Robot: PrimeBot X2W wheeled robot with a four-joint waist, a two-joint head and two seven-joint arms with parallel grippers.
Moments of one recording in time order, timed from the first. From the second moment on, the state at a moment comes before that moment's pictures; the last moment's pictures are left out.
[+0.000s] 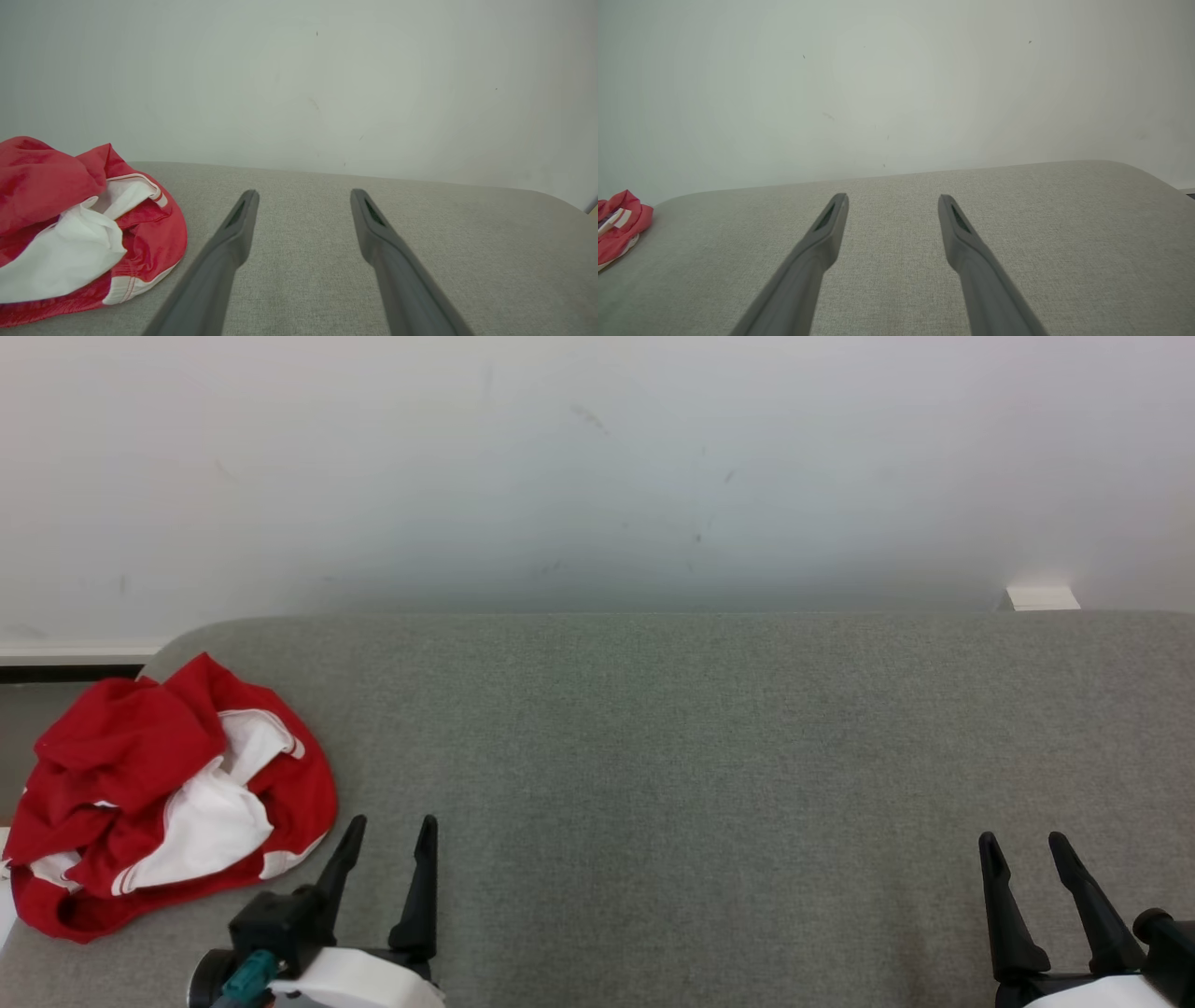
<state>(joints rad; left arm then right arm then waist) -0.12 0.10 -0.16 0.21 -0.24 -0.02 -0.22 0.00 -0.08 0.00 0.07 0.35 0.13 -0.06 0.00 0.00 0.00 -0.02</state>
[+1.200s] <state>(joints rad) -0.12 0.07 -0.12 0.29 -0.09 -0.03 -0.26 0.02 -0.06 -0.01 0.05 0.24 0.13 -0.06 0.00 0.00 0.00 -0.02</state>
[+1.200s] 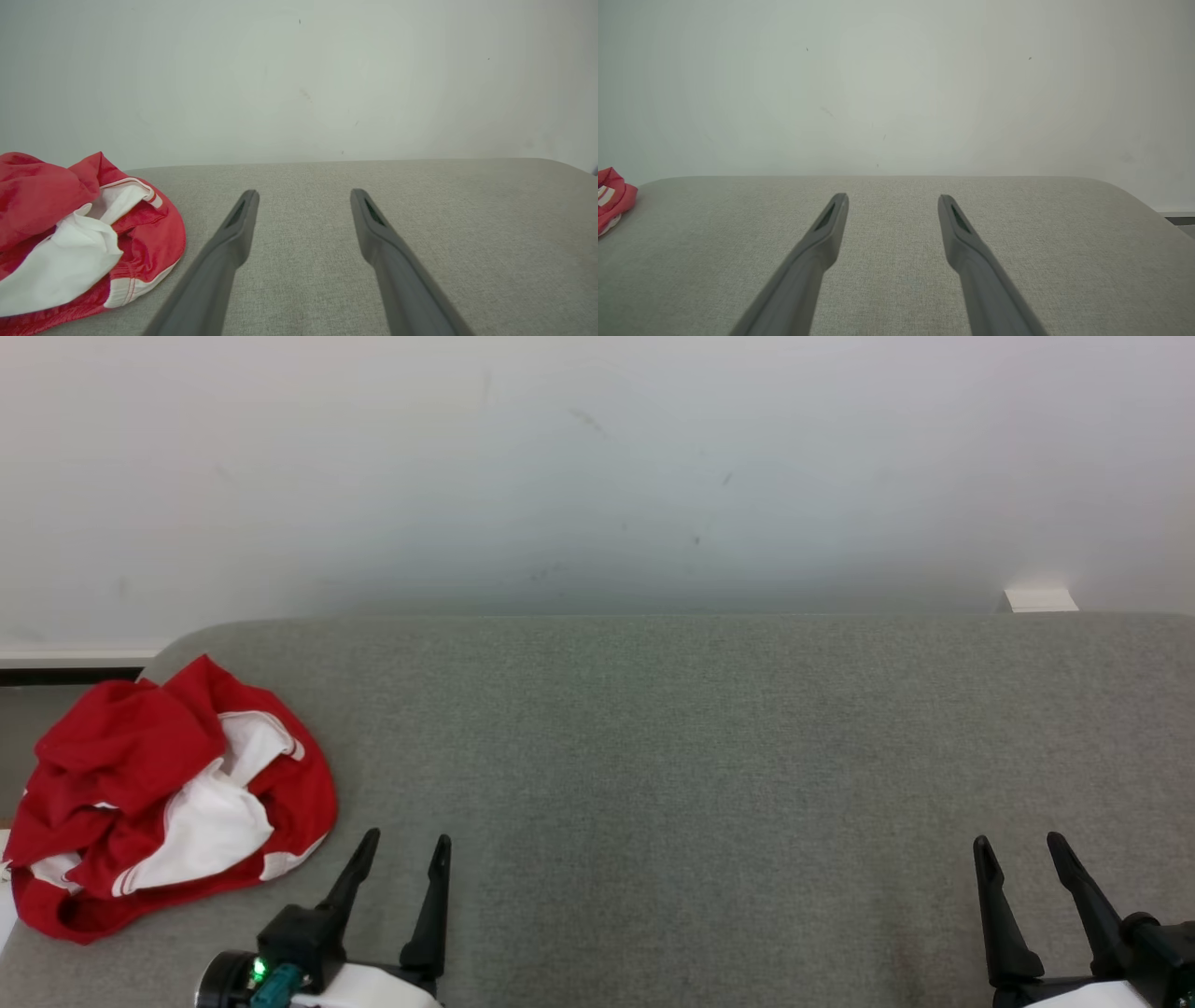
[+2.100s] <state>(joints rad) -0.13 0.06 -0.02 0.29 -0.09 -0.02 -0.26 0.00 -0.06 0.04 -0.02 0.23 0.13 -0.04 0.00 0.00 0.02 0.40</state>
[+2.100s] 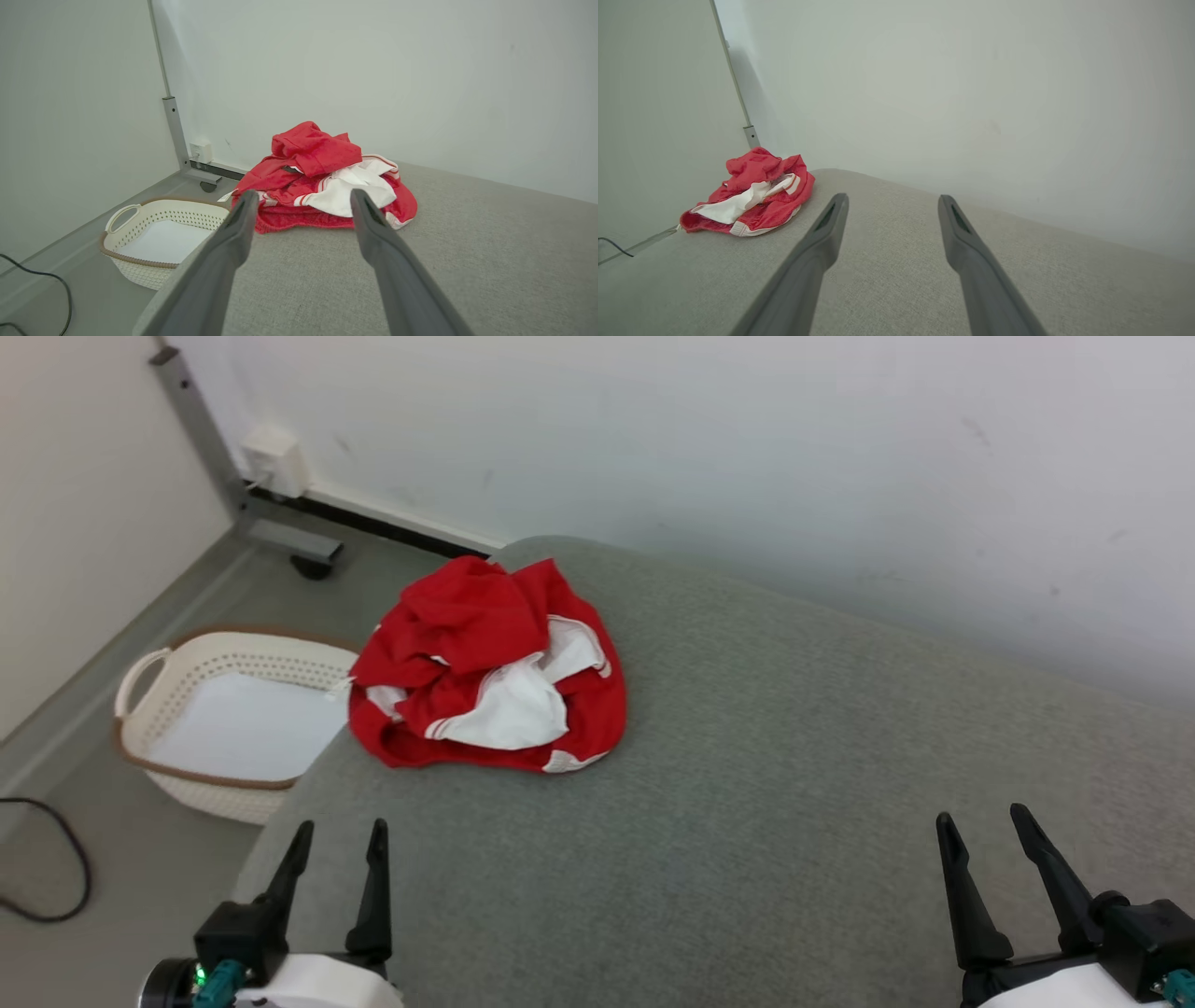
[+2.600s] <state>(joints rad) -0.09 0.05 0.03 0.22 -0.10 0.01 -0.26 -0.05 -0.08 0.09 -0.05 0.23 0.13 -0.01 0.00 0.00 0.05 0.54</state>
